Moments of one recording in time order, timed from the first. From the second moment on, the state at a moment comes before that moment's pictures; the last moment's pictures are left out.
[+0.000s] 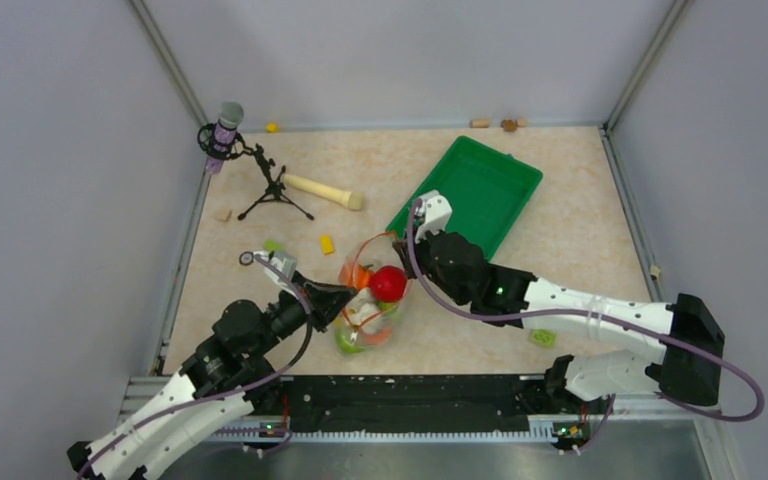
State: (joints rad) left arm -0.85 0.23 0.39 -0.16 -0.02 -0.54; right arm 1.12 1.25 0.92 0.07 0.44 0.31
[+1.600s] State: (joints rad) left arm -1.42 0.67 0.25 0.43 -0.11 -0.06; right arm 0.95 1.33 1.23 -0.86 0.75 0.77
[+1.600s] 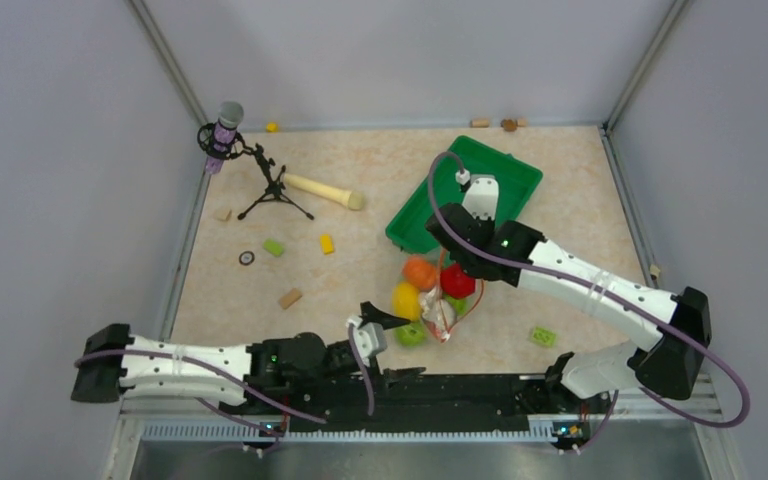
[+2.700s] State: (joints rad) left arm -1.66 1.33 0.45 0.99 -0.79 0.18; right arm 0.94 1.27 1.15 -0.83 0.70 0.79
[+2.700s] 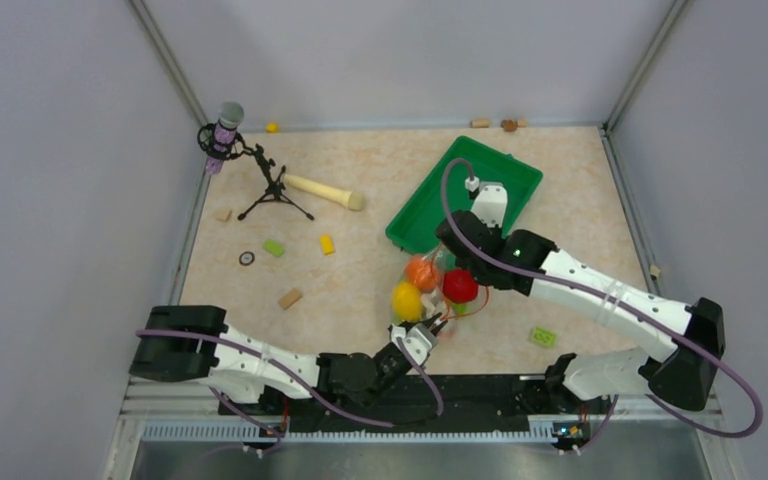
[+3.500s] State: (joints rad) left arm -1.26 0.39 0.11 0.53 -0.31 0.02; right arm 0.94 0.79 0.91 -0.72 0.48 0.60
